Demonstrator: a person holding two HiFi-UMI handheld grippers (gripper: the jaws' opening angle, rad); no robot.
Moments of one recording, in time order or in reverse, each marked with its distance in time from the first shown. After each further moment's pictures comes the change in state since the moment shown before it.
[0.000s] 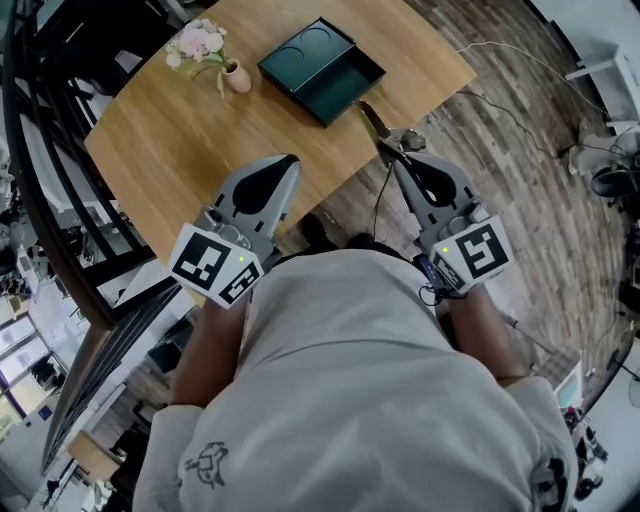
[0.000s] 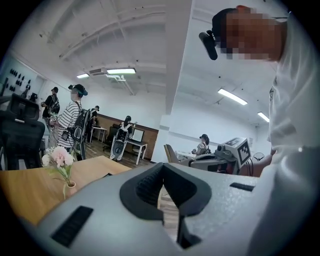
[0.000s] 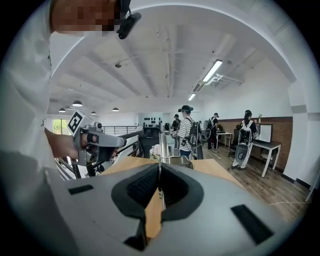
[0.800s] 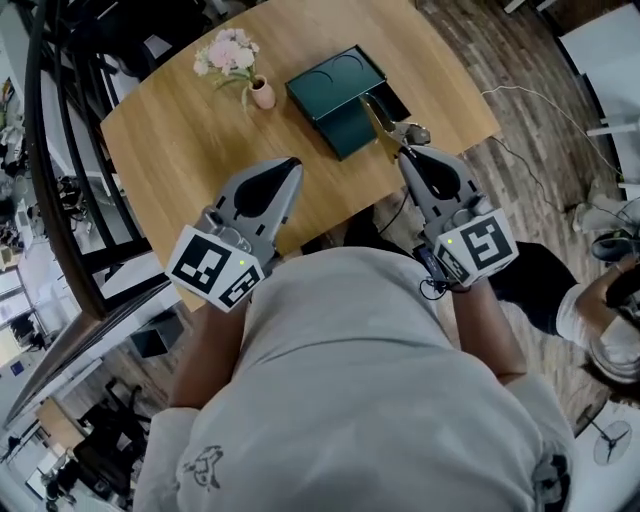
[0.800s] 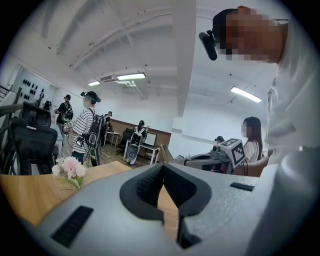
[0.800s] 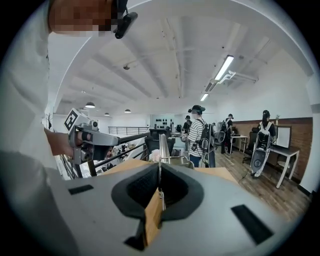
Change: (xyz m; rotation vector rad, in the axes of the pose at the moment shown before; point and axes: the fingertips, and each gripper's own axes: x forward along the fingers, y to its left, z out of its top) left arm 0.032 0.055 0.028 -0.012 -0.030 0.162; right arm 0.080 -0.064 0.027 -0.047 -0.016 0.161
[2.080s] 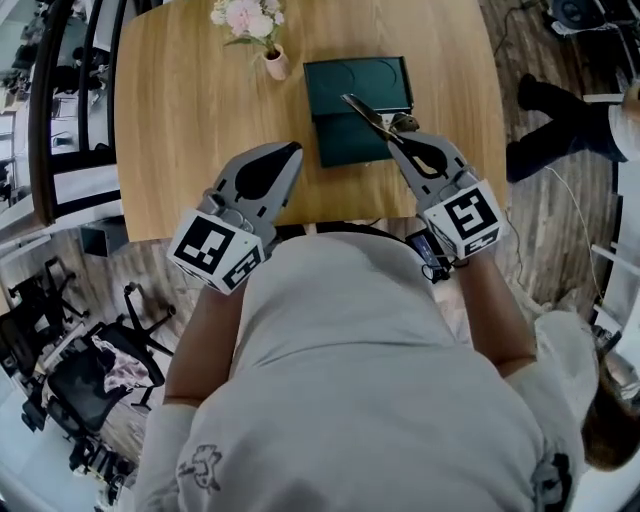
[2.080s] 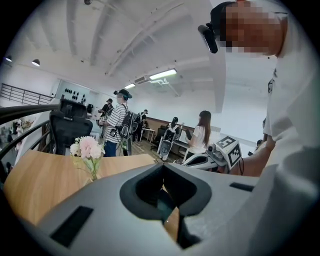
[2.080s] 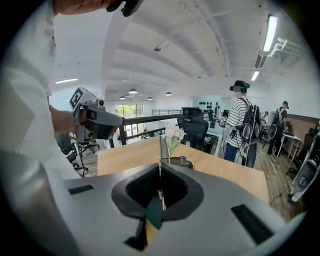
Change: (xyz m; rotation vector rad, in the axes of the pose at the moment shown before) left arm 0.091 0.048 -0.041 -0.135 0.010 0.444; right arm 0.108 -0.098 -0.074 -0.200 0.203 0.536
